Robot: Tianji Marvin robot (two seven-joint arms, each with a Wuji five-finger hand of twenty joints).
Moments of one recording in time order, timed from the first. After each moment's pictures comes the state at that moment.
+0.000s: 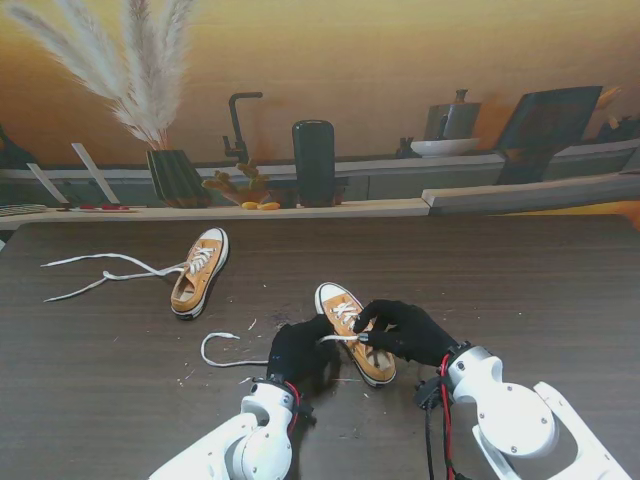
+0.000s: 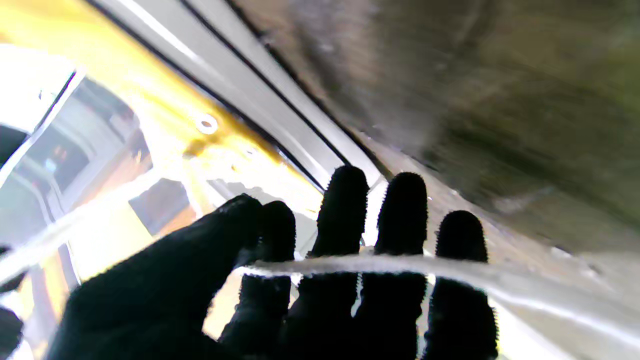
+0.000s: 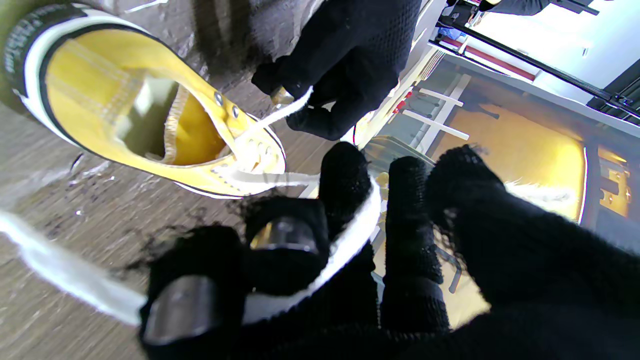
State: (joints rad) left arm 1.47 -1.29 -0.74 -1.28 0.53 0.00 0.67; right arm -1.83 -1.10 1.30 -1.89 -0.21 -0.02 0.16; left_hand 0.75 -0.38 0.73 0.12 0.59 0.09 1.16 0.89 1.03 0.22 0.42 0.50 0.88 0.30 0.48 0.50 0.38 0.37 0.88 0.45; right_hand 0.56 -0.54 1.02 -0.27 0.64 -0.09 0.93 0.45 0.99 0.04 1.00 0.60 1.27 0.05 1.51 0.70 1.14 0.28 1.80 0.71
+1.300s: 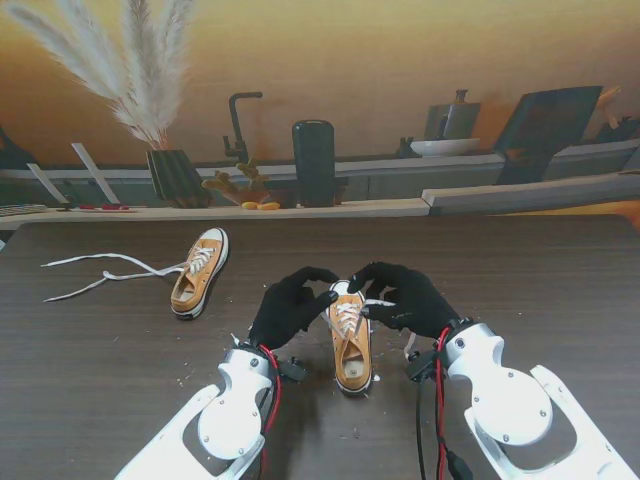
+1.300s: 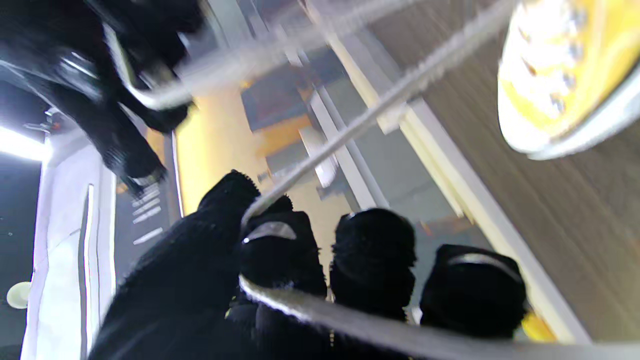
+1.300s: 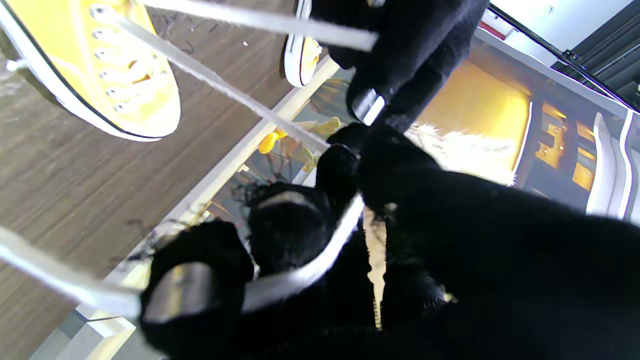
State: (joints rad) left arm 1.59 -1.27 -0.98 -1.60 0.26 -0.24 0.39; right arm -1.79 -1.12 1.29 -1.99 -0.23 0.00 0.05; left_hand 0.93 -0.37 0.38 0.06 0.64 0.04 0.64 0.34 1.30 -0.14 1.17 0.90 1.23 0.08 1.38 0.62 0.96 0.38 1.70 0.49; right_hand 0.76 -0.82 1.26 -0.27 0.67 -0.09 0.81 0.52 0.93 0.07 0.98 0.60 1.28 0.03 1.40 0.63 1.13 0.27 1.76 0.67
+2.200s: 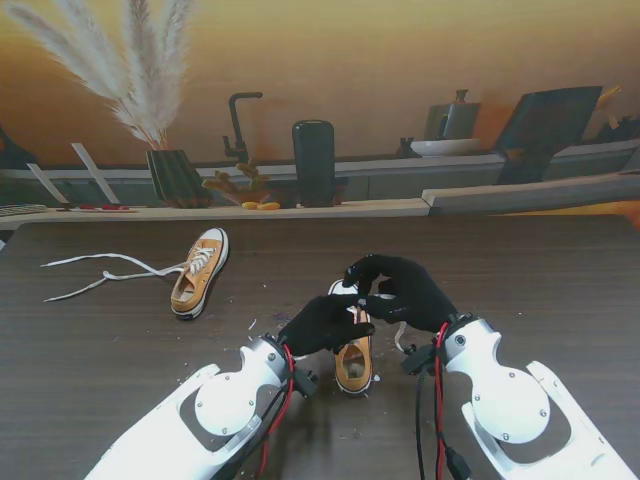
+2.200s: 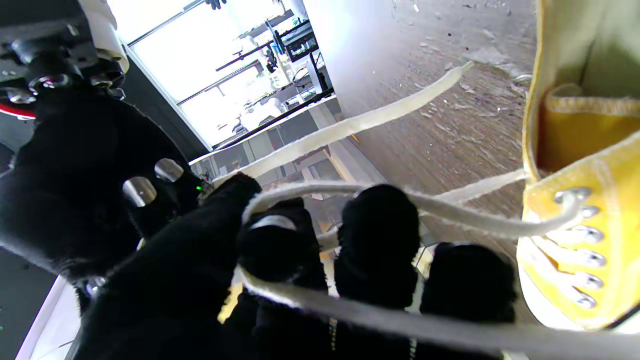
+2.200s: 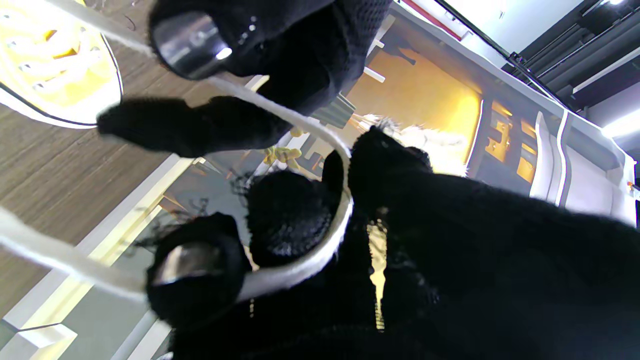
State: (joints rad) left arm 1.44 -1.18 -0.85 -1.55 0.08 -0.26 0.06; right arm -1.77 -1.13 1.28 -1.95 -0.22 -0.14 0.03; left_hand 0.88 -0.41 0.50 0.07 0.72 0.10 0.63 0.38 1.30 -0.13 1.13 0.88 1.23 0.11 1.28 0.63 0.87 0.38 1.68 0.50; right_hand 0.78 -0.82 1.28 -0.27 0.73 -0.10 0.79 0.55 0.89 0.04 0.94 0.59 1.27 0.05 1.32 0.61 1.06 0.29 1.71 0.68
